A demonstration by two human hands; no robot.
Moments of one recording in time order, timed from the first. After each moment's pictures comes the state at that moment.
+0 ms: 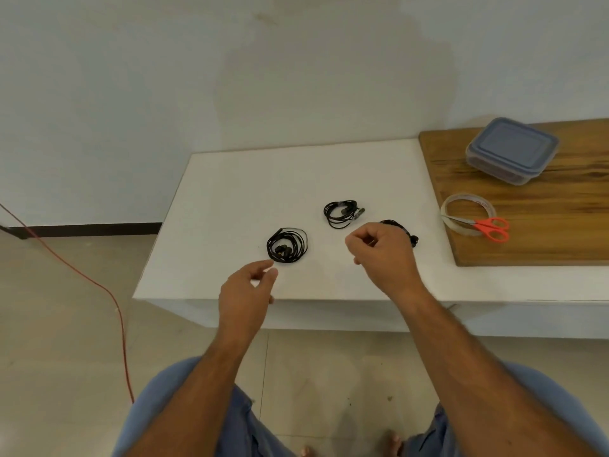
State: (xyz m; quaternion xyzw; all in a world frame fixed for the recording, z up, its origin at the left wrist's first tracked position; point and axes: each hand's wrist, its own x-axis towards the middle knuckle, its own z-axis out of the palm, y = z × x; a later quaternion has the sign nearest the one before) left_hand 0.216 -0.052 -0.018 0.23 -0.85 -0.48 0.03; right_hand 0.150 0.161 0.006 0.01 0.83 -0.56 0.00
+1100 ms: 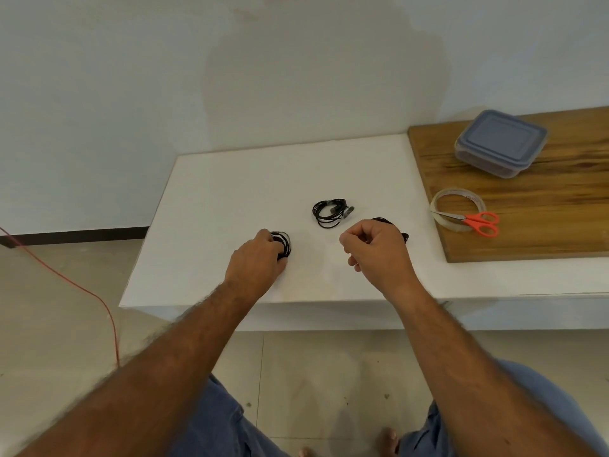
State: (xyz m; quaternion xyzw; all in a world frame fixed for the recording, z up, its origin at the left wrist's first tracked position) left_hand 0.137 -0.047 -0.029 -0.04 -1.00 -0.01 -0.06; right_hand 0.147 0.172 0.001 0.05 0.79 -0.61 0.05
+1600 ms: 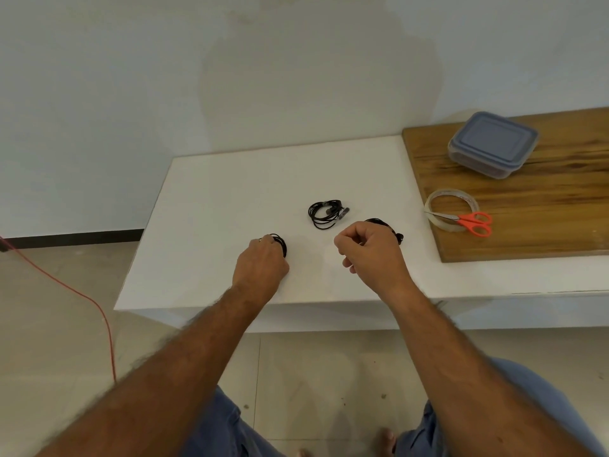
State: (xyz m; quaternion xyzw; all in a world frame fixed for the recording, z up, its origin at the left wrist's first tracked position) left_hand 0.133 -0.029 -0.044 0.01 -1.00 -0.01 -0.03; right_hand 0.146 0.172 0.000 0.05 0.79 -0.60 0.06
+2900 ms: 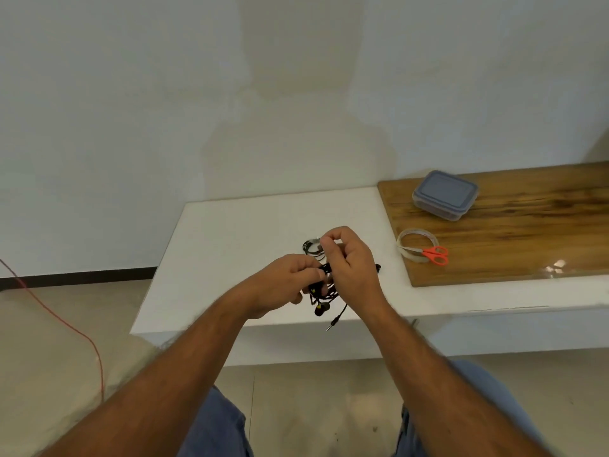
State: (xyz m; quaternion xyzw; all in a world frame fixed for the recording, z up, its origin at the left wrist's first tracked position) left_hand 0.193 0.011 0.112 -0.07 -0.81 -0.52 -0.27; right_hand 0.177 0.155 0.060 -0.07 0.75 -0.65 -0.09
